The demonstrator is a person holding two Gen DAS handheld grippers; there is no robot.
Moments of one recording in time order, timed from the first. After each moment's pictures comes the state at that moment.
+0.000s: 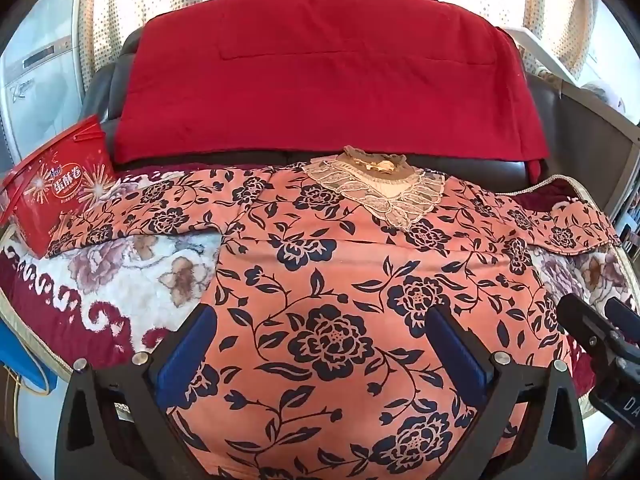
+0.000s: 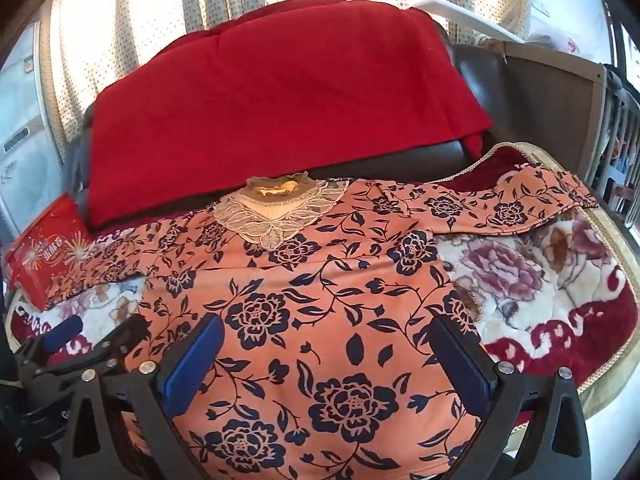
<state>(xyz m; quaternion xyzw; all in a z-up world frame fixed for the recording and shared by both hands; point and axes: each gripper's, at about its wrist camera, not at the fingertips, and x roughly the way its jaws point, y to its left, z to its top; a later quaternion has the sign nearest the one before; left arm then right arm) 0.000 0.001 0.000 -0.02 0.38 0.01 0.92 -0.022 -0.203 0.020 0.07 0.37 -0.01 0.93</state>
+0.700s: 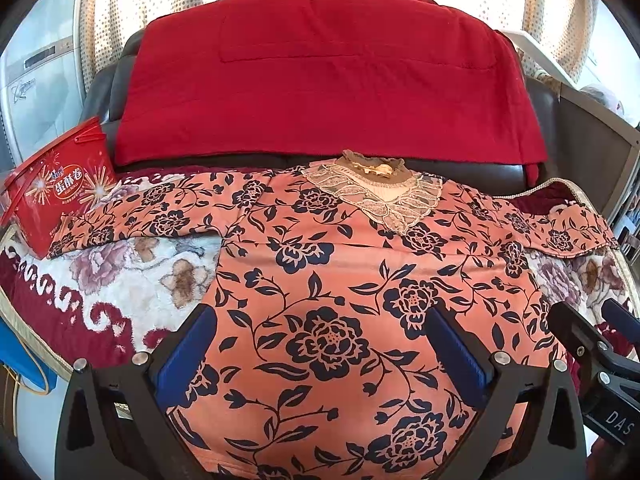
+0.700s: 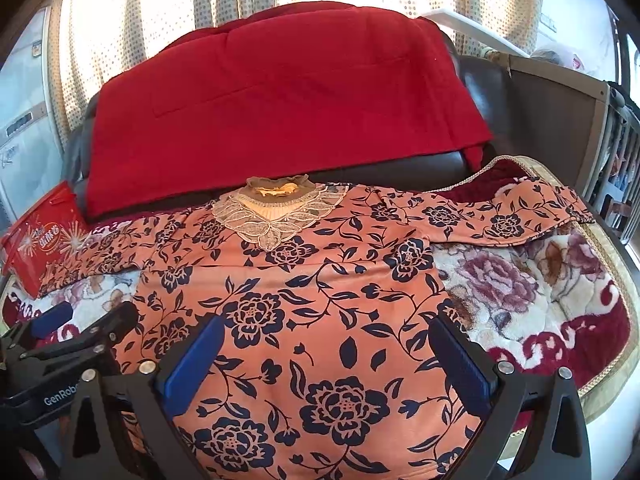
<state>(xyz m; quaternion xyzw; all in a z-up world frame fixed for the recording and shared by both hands) -0.004 -0.002 0.005 -0.02 0.38 0.01 0.92 -0.024 -0.202 0.018 0.04 0.36 -0.01 0.93</state>
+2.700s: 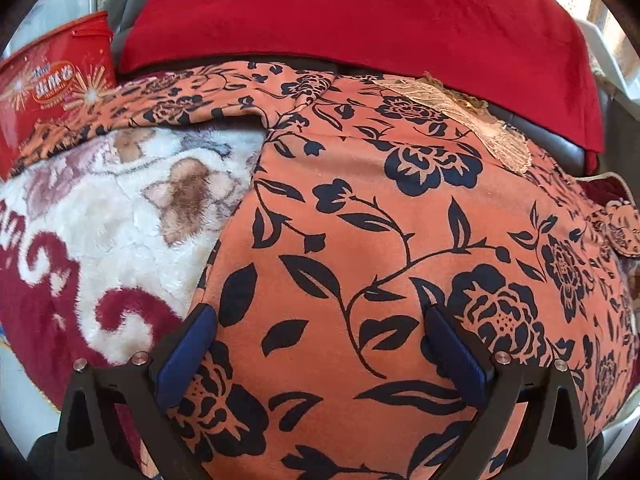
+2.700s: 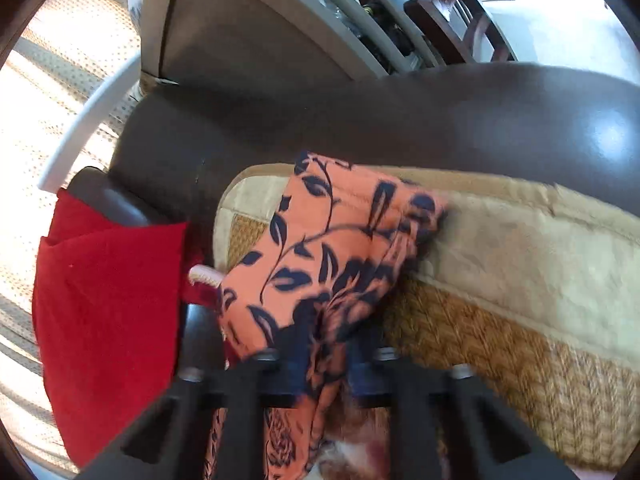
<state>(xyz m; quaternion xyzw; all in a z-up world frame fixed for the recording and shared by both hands) 0.051 0.081 -0.129 -0.10 0.46 0.02 0.88 0.133 -0.698 -0.075 0.48 0.28 -0.23 0.80</state>
